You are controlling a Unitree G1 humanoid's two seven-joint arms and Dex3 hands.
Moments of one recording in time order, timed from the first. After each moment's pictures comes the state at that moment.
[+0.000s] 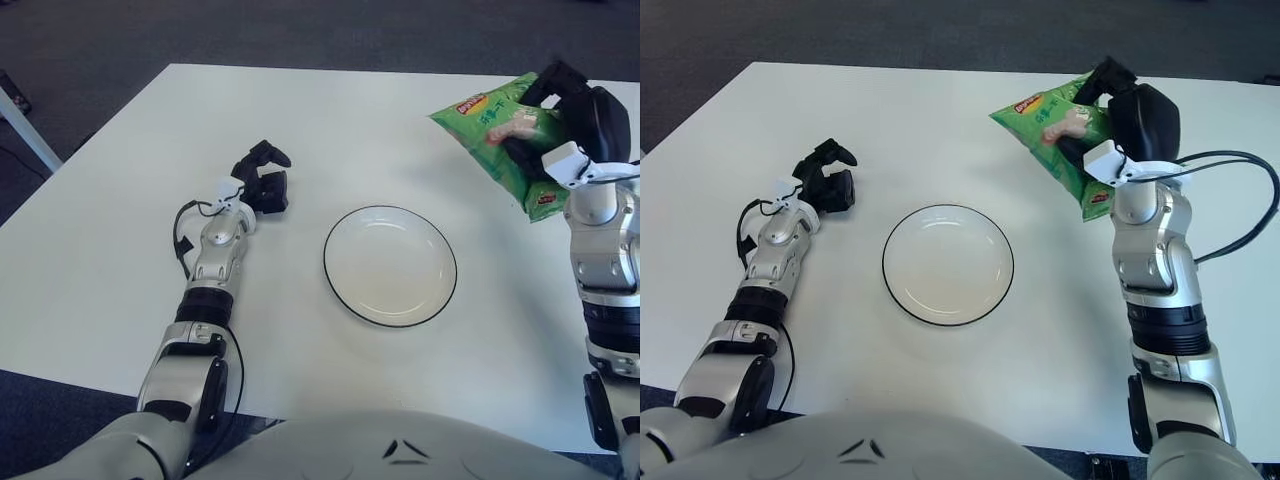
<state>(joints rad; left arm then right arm) -0.41 0.13 0.07 0.51 -0.10 -0.22 -0.15 -0.38 -0.55 -0.05 -0.24 -0.52 0.19 -0.06</state>
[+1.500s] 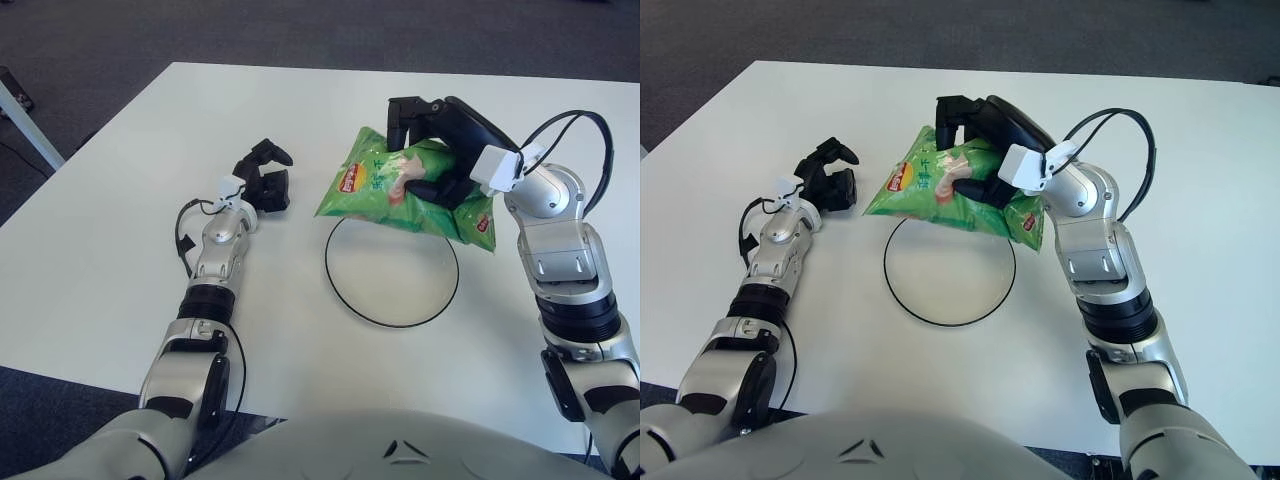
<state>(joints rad) -0.43 0.12 0.07 0.53 -0.11 -0.22 -0.17 -0.50 -0.42 0.16 -0.48 -0.26 0.33 0.54</state>
